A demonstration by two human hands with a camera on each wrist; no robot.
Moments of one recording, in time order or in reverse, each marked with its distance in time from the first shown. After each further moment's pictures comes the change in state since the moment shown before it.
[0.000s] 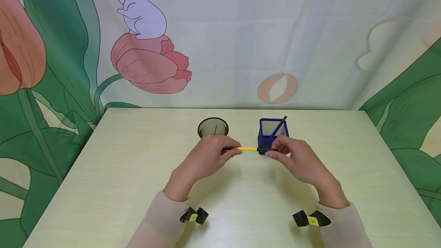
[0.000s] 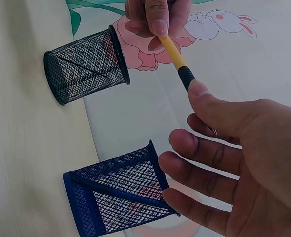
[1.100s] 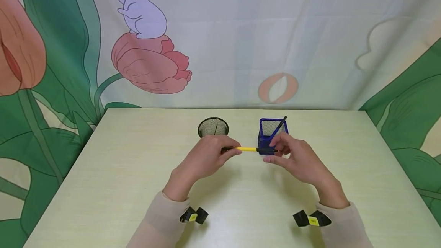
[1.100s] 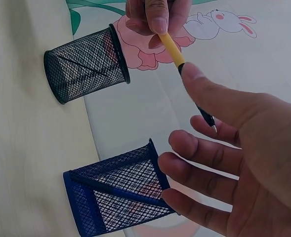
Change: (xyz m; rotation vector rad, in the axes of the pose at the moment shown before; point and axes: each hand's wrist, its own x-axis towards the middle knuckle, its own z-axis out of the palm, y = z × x) left_hand -0.003 0.000 -0.002 -0.016 -0.009 -0.017; right_hand -0.004 -0.001 0.002 0.011 0.011 0.031
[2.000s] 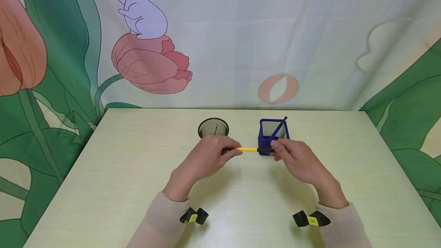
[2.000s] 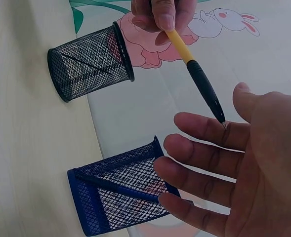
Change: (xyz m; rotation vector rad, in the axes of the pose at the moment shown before) left_hand -0.001 0.000 0.000 0.007 0.003 0.012; right_hand 0.001 0.005 0.005 0.015 -0.018 0.012
